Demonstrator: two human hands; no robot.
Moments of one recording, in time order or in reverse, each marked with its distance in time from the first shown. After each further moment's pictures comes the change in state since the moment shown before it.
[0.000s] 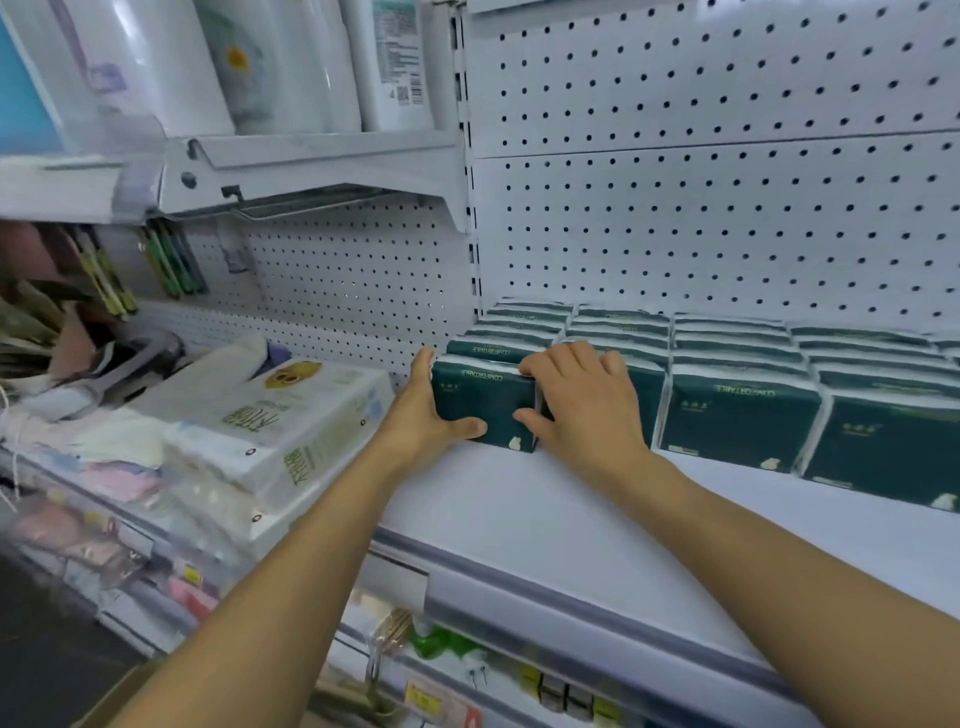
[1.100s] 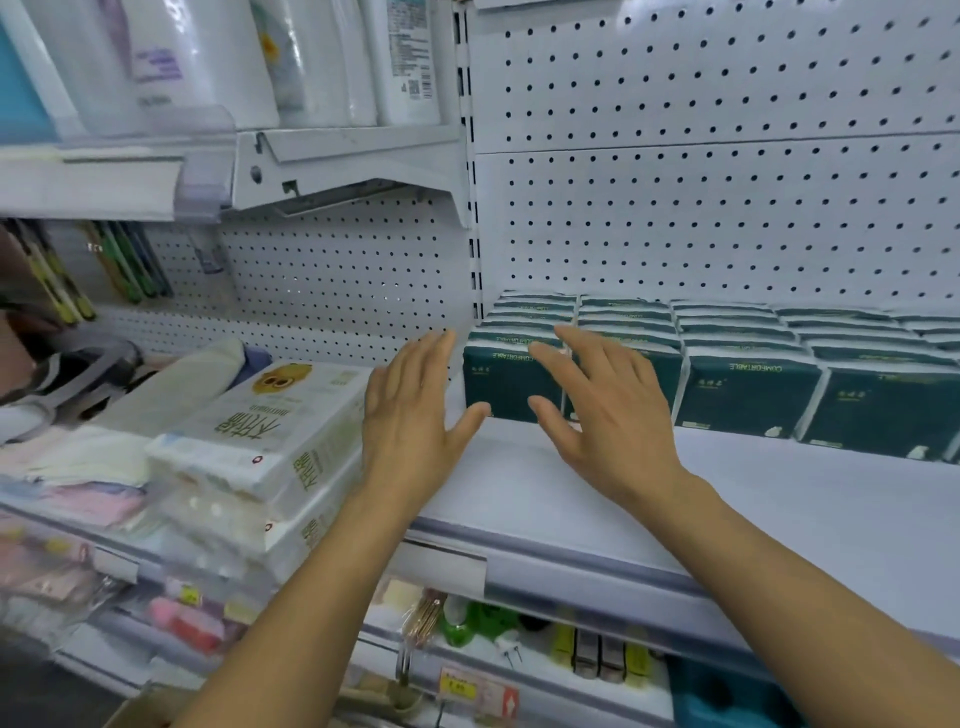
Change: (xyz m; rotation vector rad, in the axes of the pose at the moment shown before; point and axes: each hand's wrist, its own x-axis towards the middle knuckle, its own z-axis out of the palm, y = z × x) left_hand -0.036 -0.012 -0.036 0.617 0.309 0.504; right_hand -0.019 -0.049 -0.037 0.024 0.065 0.103
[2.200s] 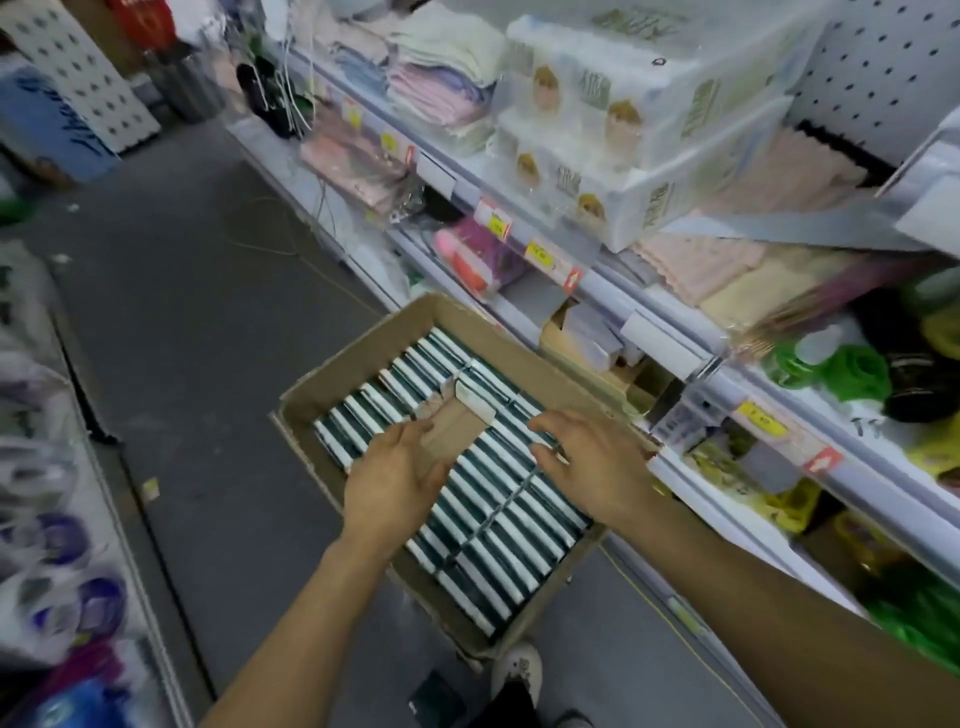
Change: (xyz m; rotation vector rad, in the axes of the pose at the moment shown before) left_hand -0.454 -0.183 -0.075 0.151 -0.514 -0.930; right_hand -0.256 -0.297 0.146 0.559 -0.973 -0.278
